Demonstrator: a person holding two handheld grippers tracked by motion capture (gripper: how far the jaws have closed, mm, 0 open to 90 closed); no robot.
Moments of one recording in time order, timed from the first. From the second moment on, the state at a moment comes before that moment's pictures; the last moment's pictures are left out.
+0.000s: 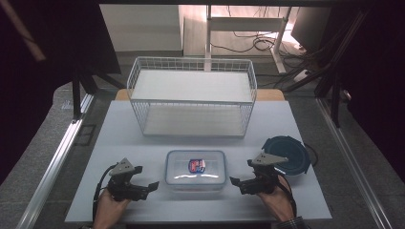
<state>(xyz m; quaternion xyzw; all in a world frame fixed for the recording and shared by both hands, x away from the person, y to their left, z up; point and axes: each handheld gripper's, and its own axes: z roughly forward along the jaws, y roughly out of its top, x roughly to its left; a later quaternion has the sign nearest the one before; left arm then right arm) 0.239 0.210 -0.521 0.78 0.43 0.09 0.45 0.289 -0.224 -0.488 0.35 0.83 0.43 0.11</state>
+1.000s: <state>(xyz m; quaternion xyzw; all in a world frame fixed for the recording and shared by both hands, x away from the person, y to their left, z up) 0.296 0.154 -0.504 0.81 0.39 0.02 0.43 0.318 -0.168 -0.486 0.36 0.85 0.38 0.01</state>
